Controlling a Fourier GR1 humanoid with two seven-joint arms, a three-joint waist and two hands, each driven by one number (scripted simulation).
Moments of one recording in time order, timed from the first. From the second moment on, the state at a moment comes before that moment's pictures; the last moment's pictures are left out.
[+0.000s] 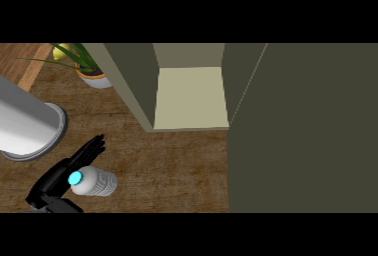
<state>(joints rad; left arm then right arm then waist) 0.01 0.34 0.03 -1.19 0.02 -0.56 -0.36 0.65 -0.23 -0.27 -2.37 -0.54 0.48 0.02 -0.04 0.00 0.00</state>
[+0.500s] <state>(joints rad) -0.10 0.31 0.04 -0.87 -0.06 -0.54 -0.56 0.71 -0.25 -0.30 -2.36 -0.58 0.52 -0.04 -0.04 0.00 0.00</state>
